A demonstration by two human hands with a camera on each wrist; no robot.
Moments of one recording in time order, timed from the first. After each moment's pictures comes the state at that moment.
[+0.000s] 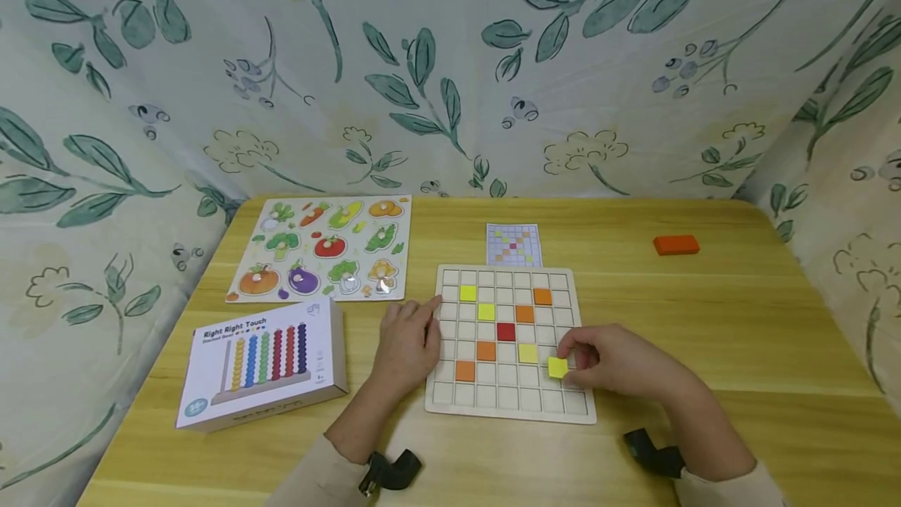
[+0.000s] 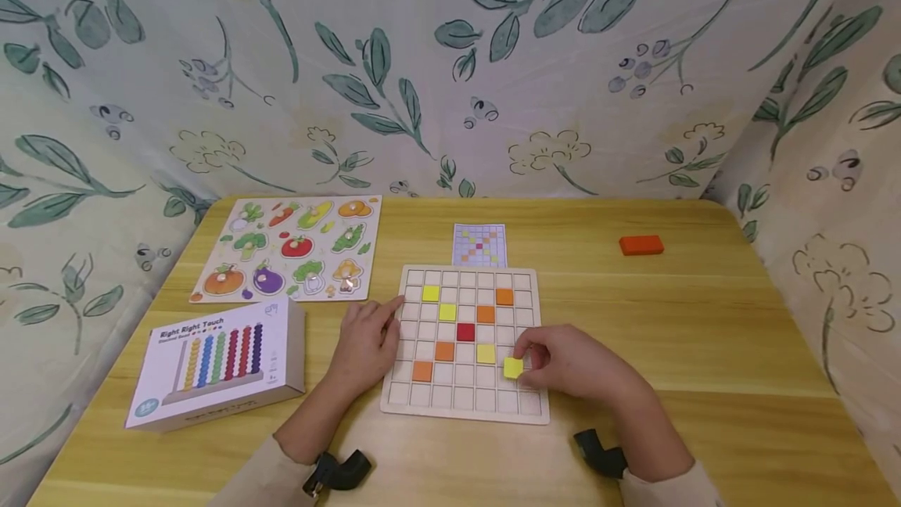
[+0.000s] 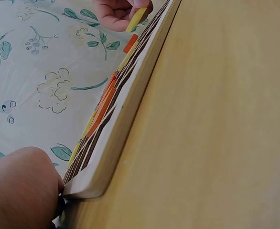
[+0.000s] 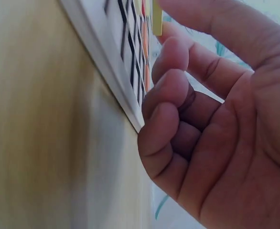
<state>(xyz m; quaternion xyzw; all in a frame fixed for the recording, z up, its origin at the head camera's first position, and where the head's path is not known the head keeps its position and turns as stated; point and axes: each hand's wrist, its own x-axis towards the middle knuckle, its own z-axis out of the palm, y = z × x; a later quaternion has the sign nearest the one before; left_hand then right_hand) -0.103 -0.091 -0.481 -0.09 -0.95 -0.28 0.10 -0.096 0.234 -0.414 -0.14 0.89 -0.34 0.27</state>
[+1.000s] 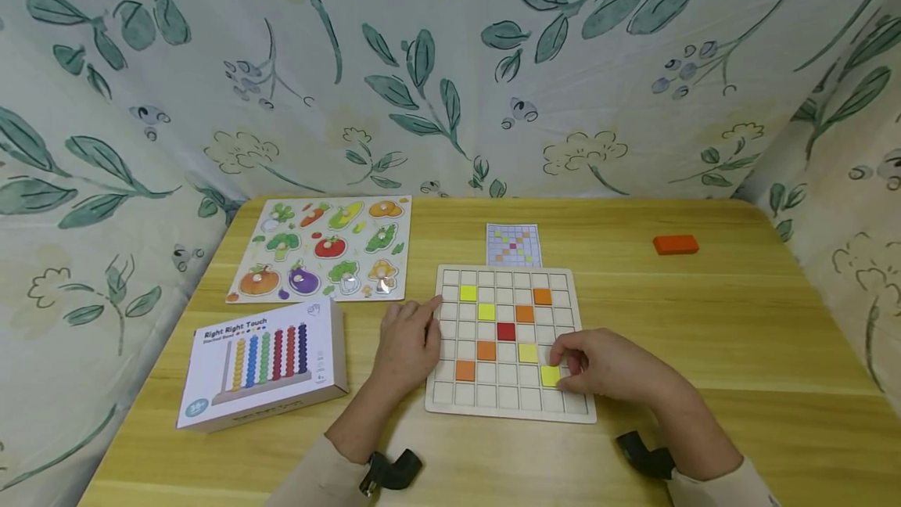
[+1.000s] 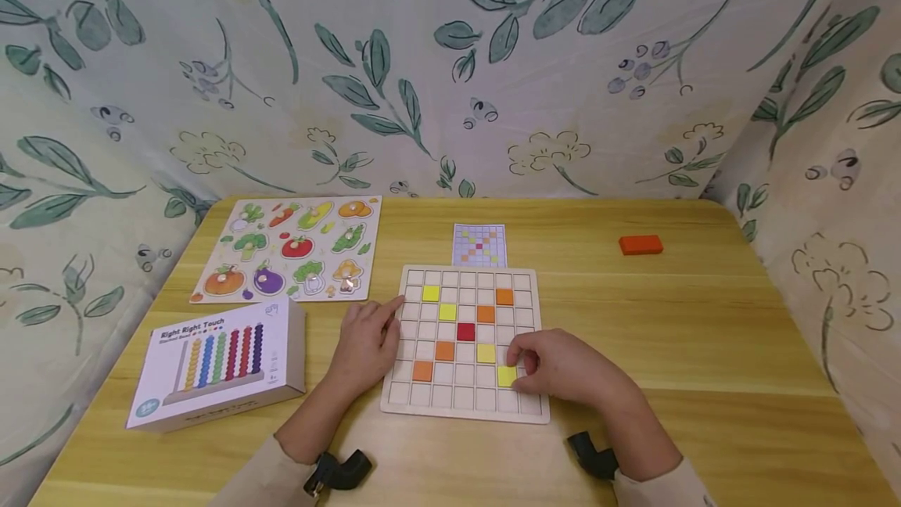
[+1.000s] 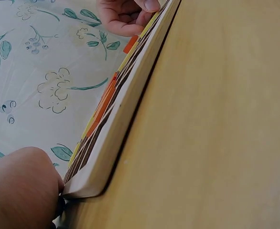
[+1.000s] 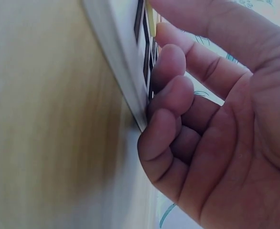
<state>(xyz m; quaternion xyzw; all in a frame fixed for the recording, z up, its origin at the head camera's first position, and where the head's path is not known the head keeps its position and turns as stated) -0.103 -0.091 -0.480 -0.09 -0.95 -0.28 0.09 -0.094 0.221 -0.422 -0.15 0.90 -0.32 0.27</state>
